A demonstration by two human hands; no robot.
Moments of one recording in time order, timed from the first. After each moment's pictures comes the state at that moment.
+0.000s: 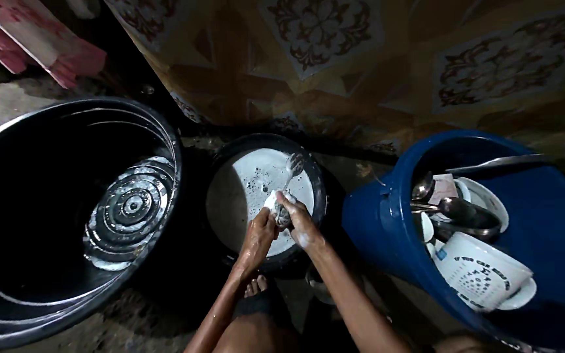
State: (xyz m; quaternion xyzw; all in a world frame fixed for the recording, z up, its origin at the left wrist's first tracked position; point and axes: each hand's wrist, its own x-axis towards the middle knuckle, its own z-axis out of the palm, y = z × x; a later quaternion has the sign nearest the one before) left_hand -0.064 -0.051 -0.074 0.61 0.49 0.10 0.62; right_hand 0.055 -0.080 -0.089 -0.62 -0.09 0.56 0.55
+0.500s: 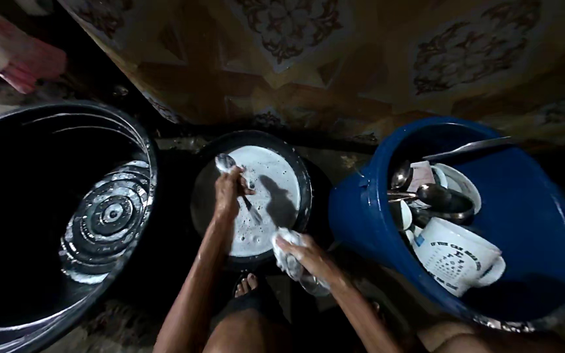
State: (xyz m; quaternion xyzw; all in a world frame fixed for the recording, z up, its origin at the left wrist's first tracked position) left_hand -0.026 0.025 -0.105 0.41 0.50 0.31 0.70; right_hand 0.066 -0.172 -0.066 -0.68 -0.20 0.59 0.39
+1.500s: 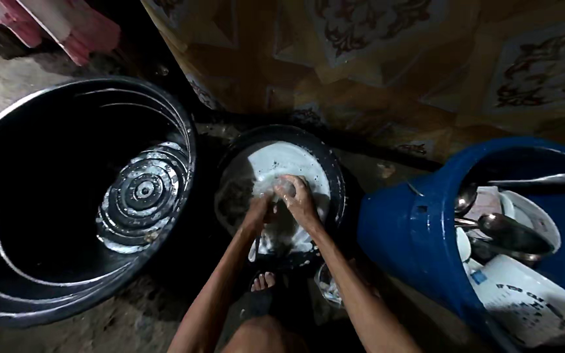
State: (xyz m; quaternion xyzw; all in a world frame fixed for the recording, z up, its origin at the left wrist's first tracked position) left_hand -0.058 0.007 -0.162 0.35 0.54 0.14 0.75; right_hand 0.061 -0.042 -0.139 -0.70 -0.37 0.43 0.44
